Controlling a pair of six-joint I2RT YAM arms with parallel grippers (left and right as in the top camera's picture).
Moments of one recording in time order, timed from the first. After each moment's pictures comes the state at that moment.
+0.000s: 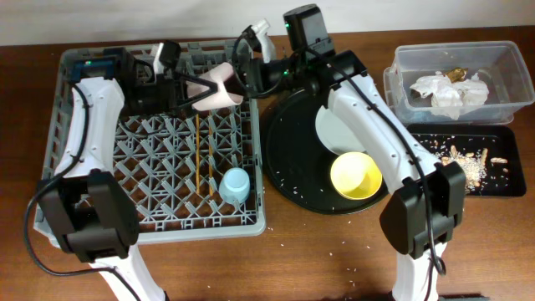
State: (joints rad) left arm 0.08 2.05 1.86 -1.46 1.54 0.46; right arm 0.43 2.06 1.96 -0.60 -0.92 0.42
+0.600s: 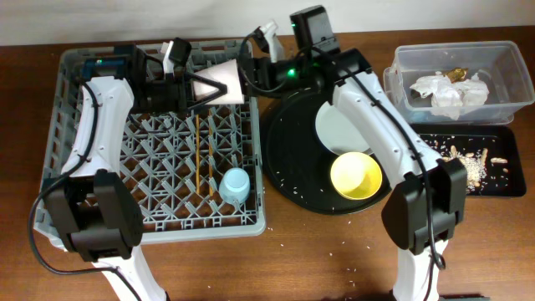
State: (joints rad) left arm 0.04 2.05 1.86 -1.39 1.56 0.45; right arm 0.38 2.07 1.96 -0.66 -0.92 0.40
